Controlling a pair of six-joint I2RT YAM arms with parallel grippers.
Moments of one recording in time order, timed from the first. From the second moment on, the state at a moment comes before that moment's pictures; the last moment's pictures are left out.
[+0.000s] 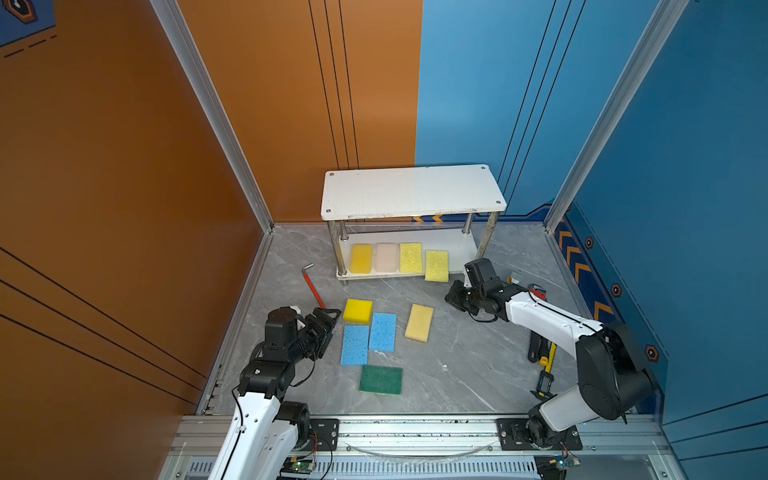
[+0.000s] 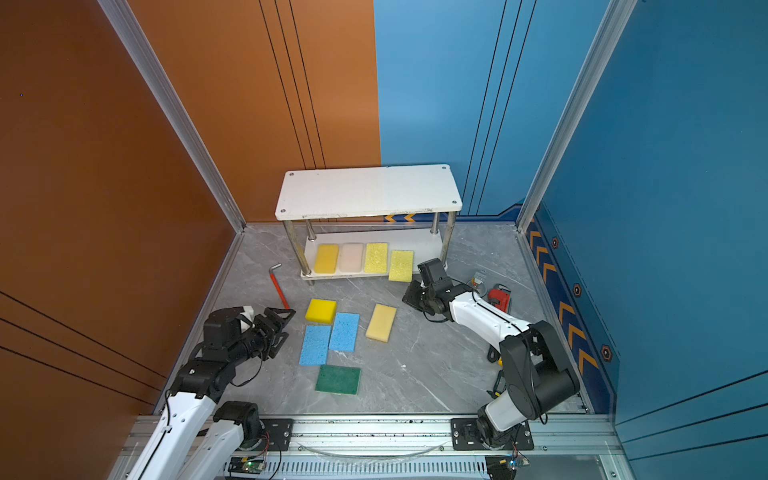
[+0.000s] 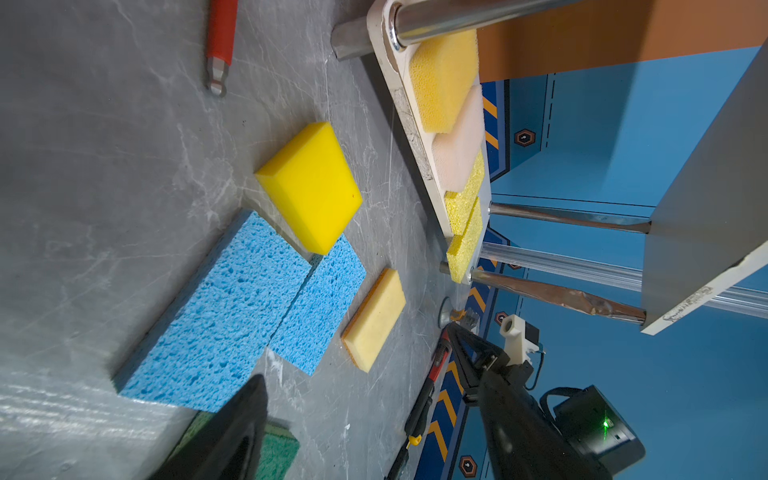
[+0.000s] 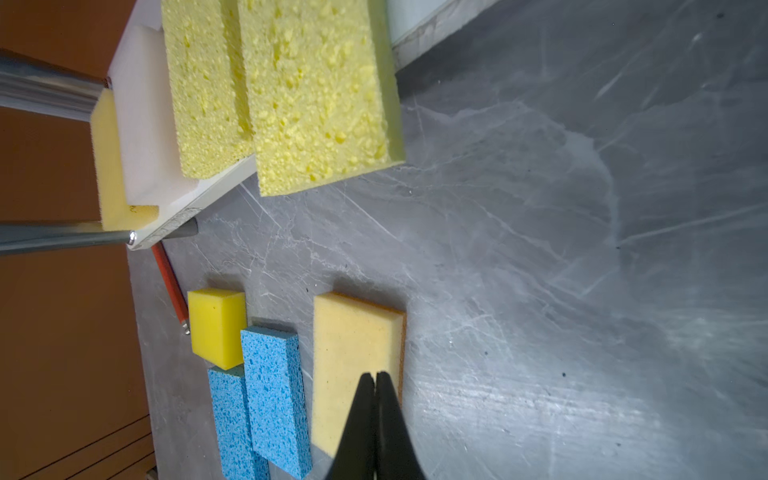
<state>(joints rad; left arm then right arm) -0.07 0.59 0.51 -0.54 0.37 -1.22 0.46 1.57 0.99 -0.32 -0.20 0.82</state>
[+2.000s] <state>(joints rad) 0.06 0.63 0.50 -0.57 0.44 -1.17 0.34 2.02 1.48 -0.49 -0.25 0.64</state>
